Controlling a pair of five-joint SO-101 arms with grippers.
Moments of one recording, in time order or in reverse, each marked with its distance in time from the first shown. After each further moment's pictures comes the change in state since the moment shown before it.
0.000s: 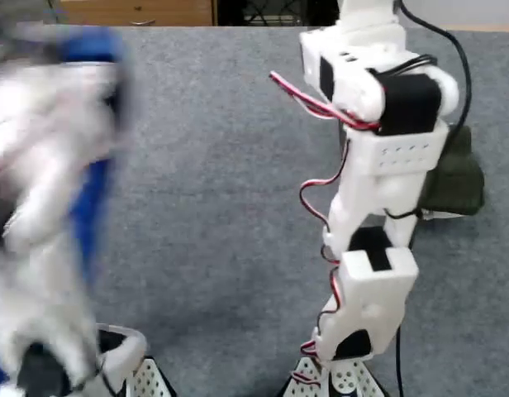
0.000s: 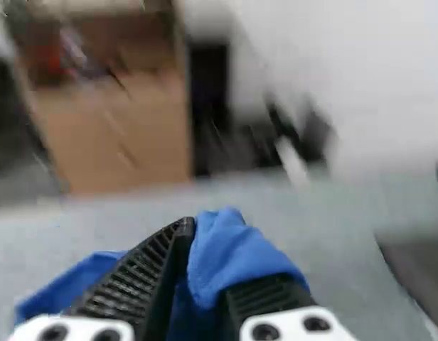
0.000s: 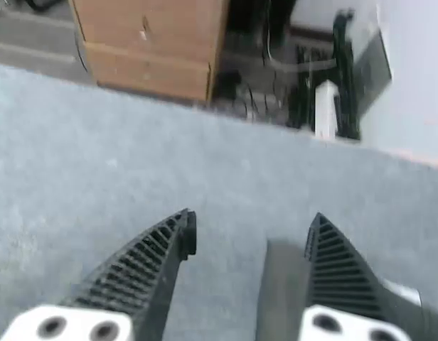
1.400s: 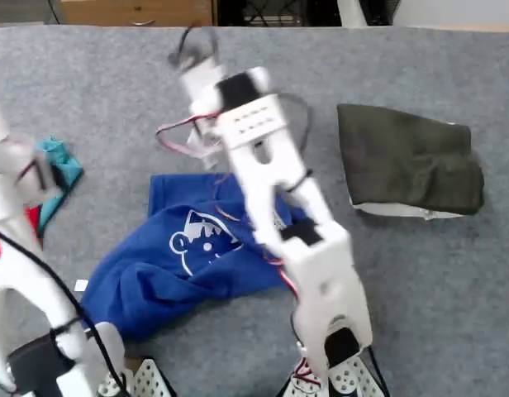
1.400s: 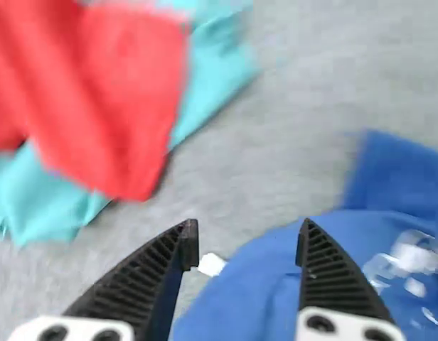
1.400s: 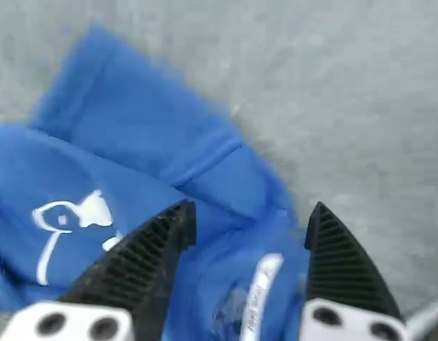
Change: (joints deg) left arm -46.8 2.1 30.7 12.0 -1.8; right arm -23.3 25.1 25.0 -0.4 3.5
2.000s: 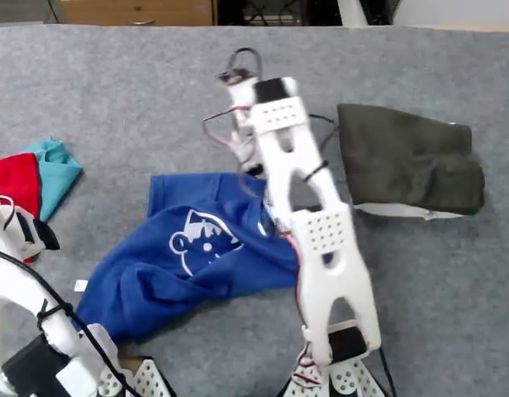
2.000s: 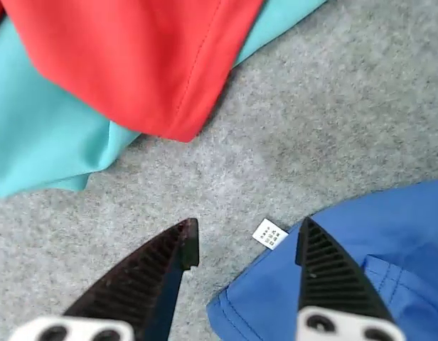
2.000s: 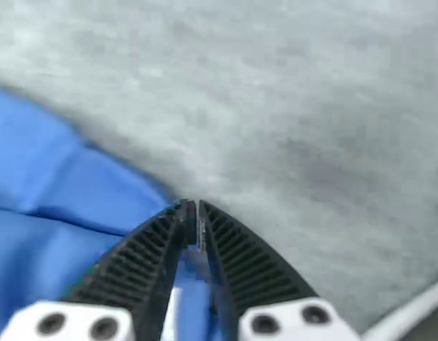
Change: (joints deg) left arm -9.1 0.0 21.2 -9.9 -9.1; right arm 14.4 13.6 -9.1 0.1 2.2
